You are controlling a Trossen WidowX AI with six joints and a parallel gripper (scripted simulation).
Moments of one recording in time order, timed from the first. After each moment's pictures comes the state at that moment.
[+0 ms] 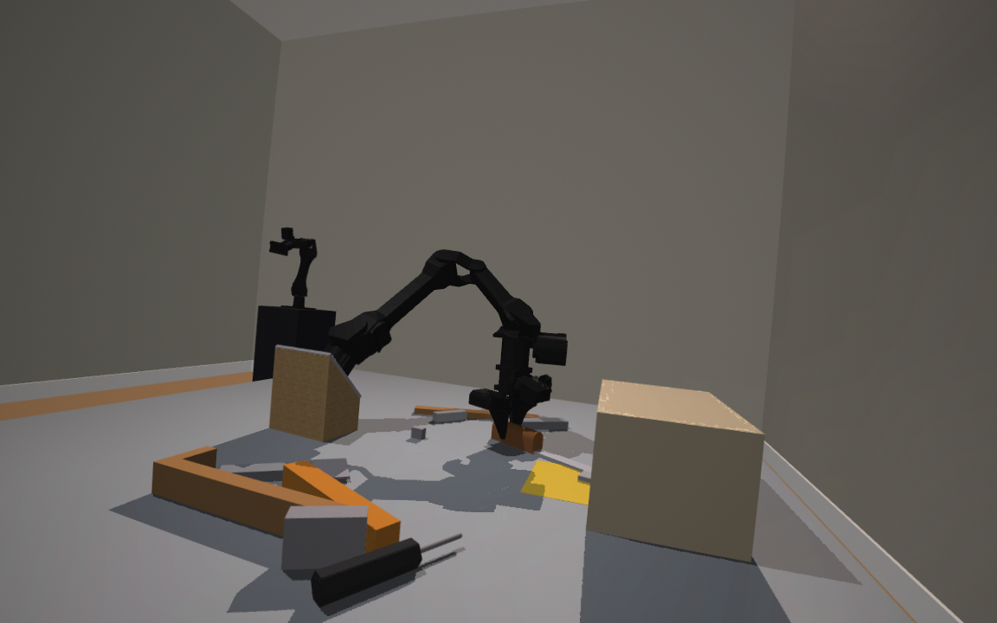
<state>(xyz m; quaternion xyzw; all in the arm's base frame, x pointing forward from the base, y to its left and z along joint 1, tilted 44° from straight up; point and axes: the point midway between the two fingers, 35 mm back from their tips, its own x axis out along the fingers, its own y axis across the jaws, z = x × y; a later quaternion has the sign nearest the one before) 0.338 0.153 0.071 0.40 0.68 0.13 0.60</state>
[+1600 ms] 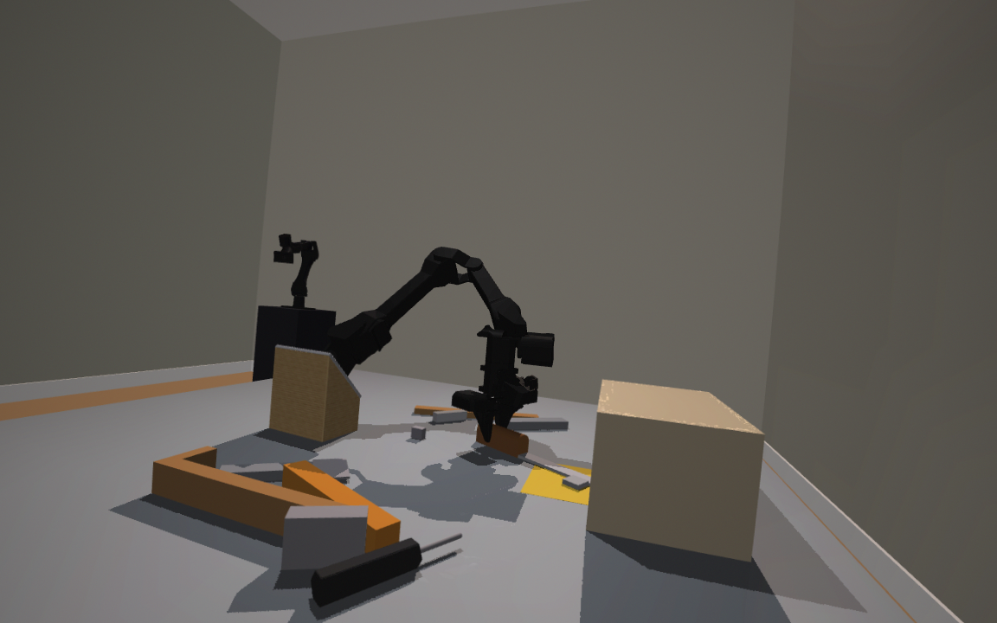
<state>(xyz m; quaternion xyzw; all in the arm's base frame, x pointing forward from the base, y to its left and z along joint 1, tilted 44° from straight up) 0.320 0.126 0.044 0.40 0.68 0.12 0.60</state>
